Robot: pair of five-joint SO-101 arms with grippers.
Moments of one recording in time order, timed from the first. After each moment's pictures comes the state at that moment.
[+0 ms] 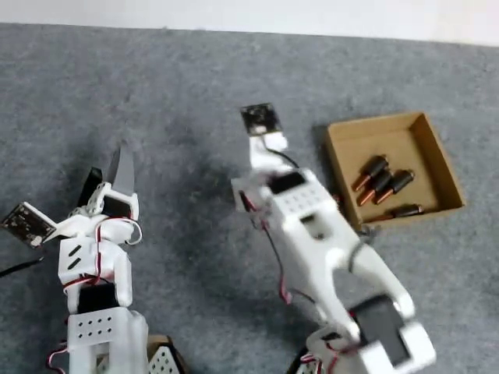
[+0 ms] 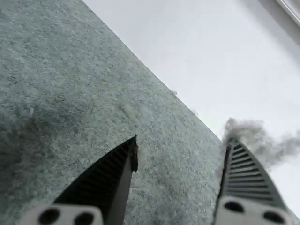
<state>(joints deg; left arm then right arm) -17.9 -79.3 96.0 2.3 44.6 -30.1 -11.7 36.1 39.2 -5.8</state>
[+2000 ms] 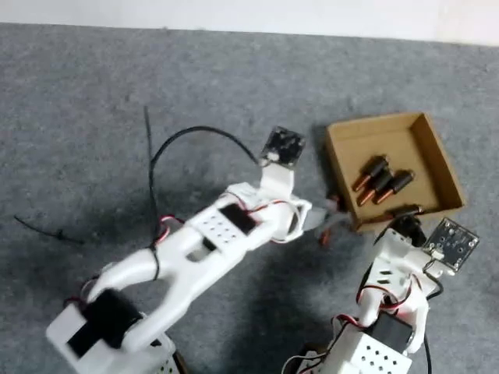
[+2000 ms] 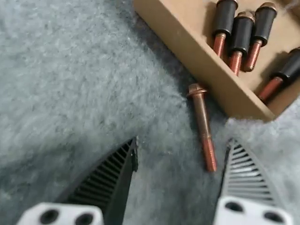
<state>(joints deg) 36.6 -7.3 39.9 23.2 21.5 24.1 -104.4 95.0 42.3 -4.2</state>
